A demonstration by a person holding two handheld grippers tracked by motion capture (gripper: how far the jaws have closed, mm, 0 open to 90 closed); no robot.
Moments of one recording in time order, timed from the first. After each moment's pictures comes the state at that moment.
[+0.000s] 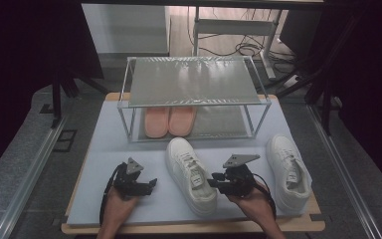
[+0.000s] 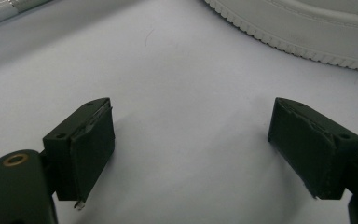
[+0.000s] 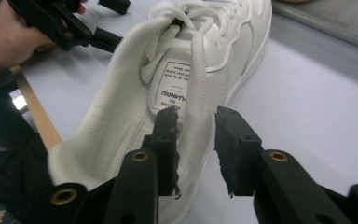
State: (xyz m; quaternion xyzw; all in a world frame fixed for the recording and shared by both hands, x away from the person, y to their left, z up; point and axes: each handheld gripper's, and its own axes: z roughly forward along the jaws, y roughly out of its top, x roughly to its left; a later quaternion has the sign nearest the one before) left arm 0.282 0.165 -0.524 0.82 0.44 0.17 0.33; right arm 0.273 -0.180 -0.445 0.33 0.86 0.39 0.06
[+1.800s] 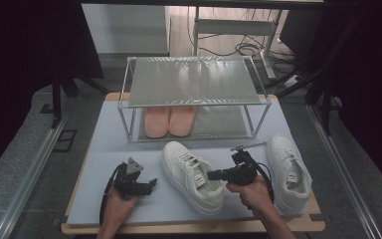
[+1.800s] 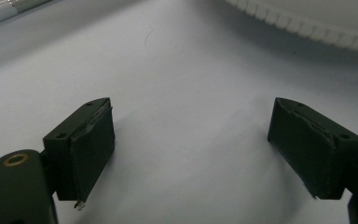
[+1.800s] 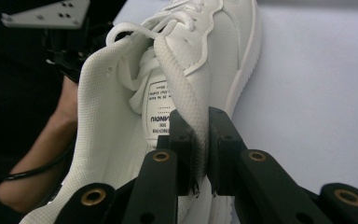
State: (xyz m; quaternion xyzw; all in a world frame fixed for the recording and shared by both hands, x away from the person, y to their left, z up) left arm 0.282 0.165 -0.524 0.82 0.44 0.17 0.33; right arm 0.305 -0.195 -0.443 0.45 0.77 0.43 -0.13
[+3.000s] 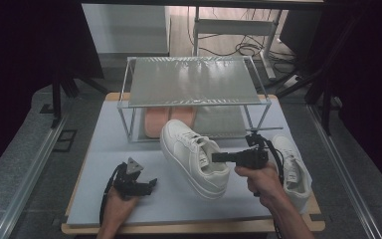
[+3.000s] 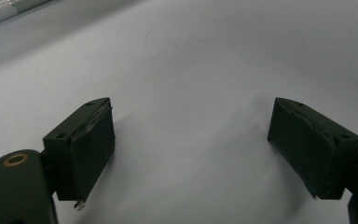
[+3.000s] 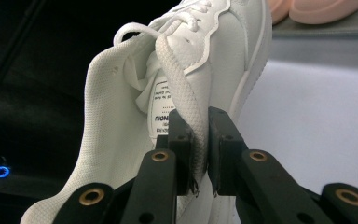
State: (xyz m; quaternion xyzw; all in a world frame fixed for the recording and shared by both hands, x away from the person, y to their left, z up) left arm 0.282 0.165 -0.525 0.82 0.44 0.17 0.33; right arm 0.319 -0.212 -0.387 0.45 0.71 0.50 -0.19
